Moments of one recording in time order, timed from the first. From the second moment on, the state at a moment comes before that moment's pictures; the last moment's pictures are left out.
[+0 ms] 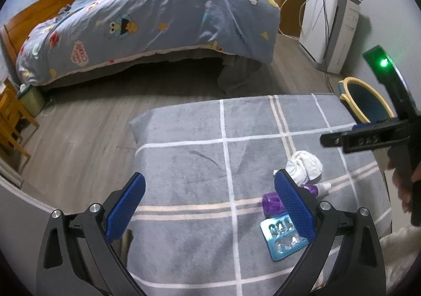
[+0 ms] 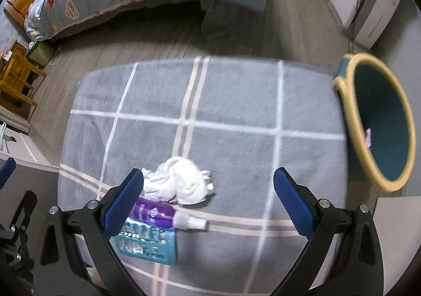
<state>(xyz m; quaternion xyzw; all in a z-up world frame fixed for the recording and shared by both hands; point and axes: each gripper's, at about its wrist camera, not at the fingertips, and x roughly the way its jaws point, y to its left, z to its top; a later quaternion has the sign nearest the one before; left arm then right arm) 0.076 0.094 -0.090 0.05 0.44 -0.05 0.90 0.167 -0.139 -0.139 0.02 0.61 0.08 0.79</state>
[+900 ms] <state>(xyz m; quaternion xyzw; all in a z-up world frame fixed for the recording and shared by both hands) 0.091 0.040 -0.137 0.11 0.50 -0.14 0.85 0.163 -0.148 -0.121 0.02 0.61 0.11 0.79</state>
